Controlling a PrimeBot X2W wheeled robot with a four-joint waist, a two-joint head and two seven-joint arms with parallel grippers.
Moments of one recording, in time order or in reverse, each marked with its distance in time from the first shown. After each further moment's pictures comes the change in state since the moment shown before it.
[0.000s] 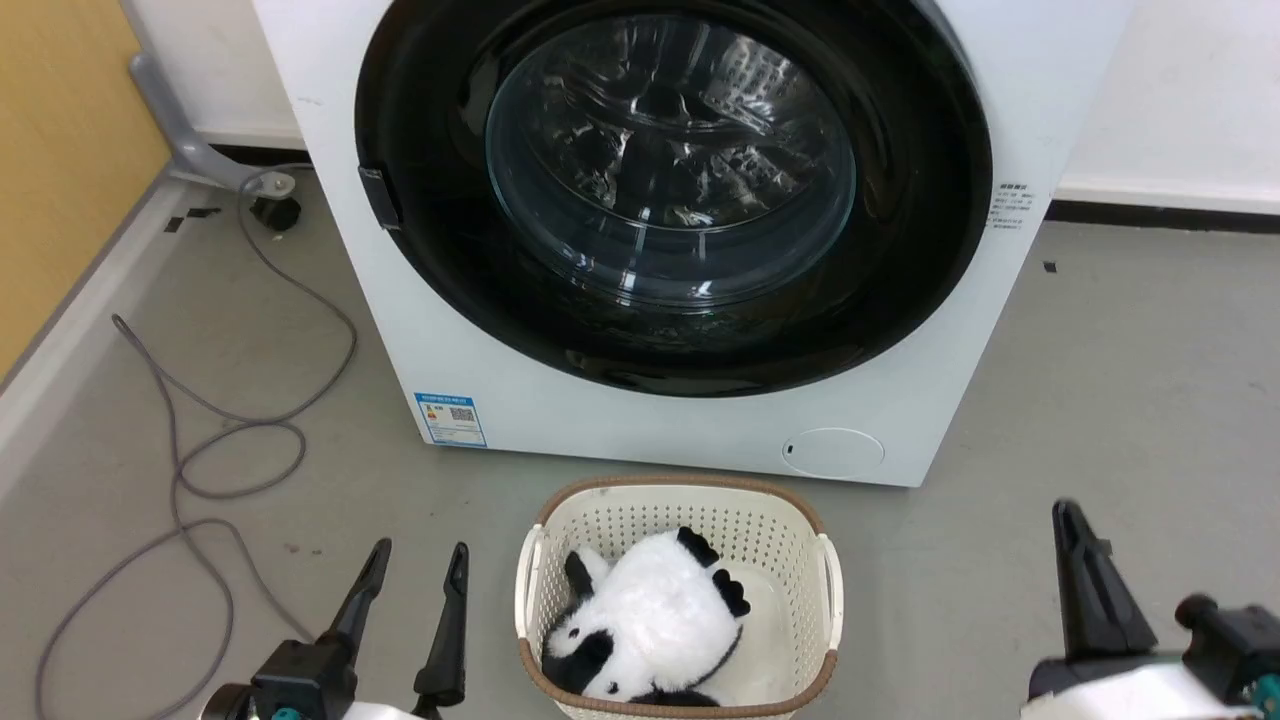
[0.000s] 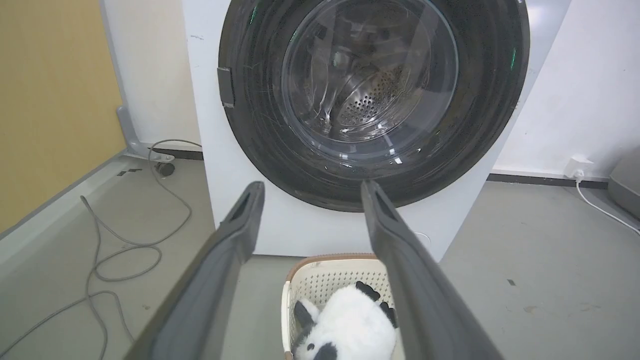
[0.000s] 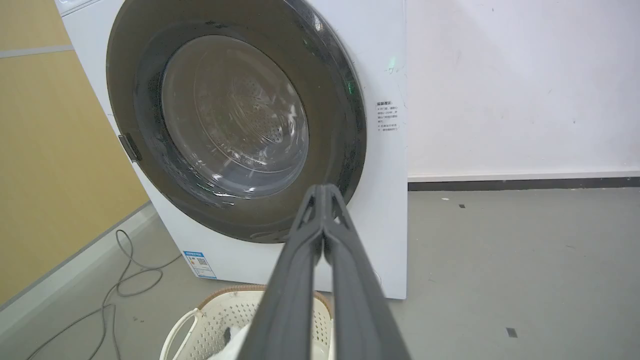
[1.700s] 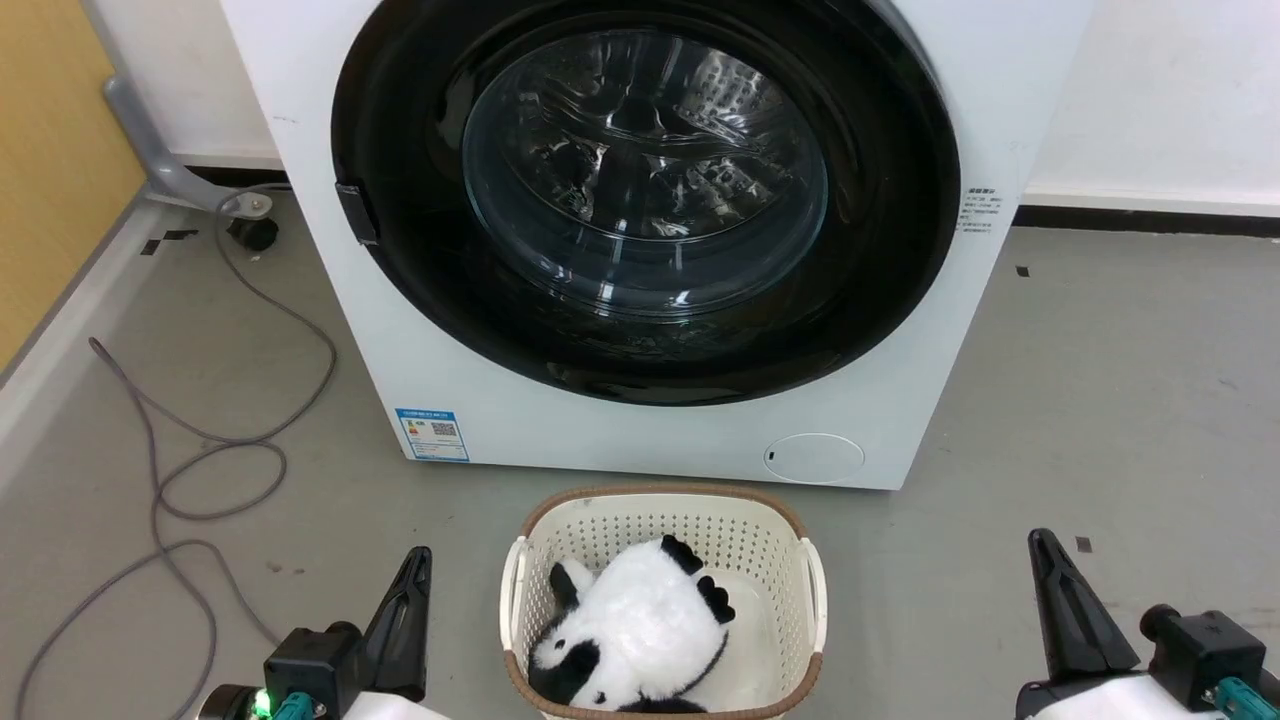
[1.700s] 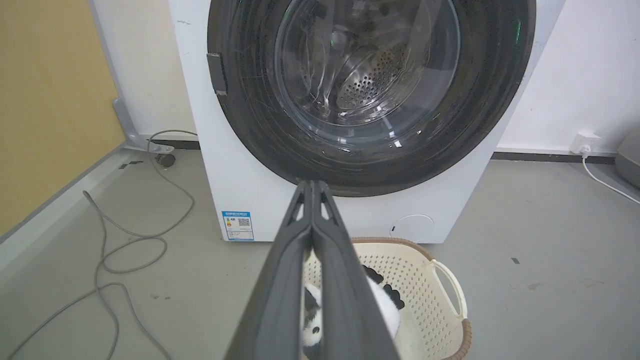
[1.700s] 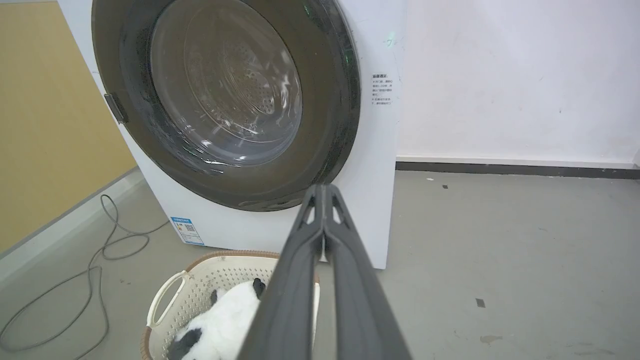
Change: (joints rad) left arm 0.001 0.000 0.003 -0.001 0.034 0.032 0.076; right arm 0.046 0.009 0.010 -0.022 -0.078 0.000 0.074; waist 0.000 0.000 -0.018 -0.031
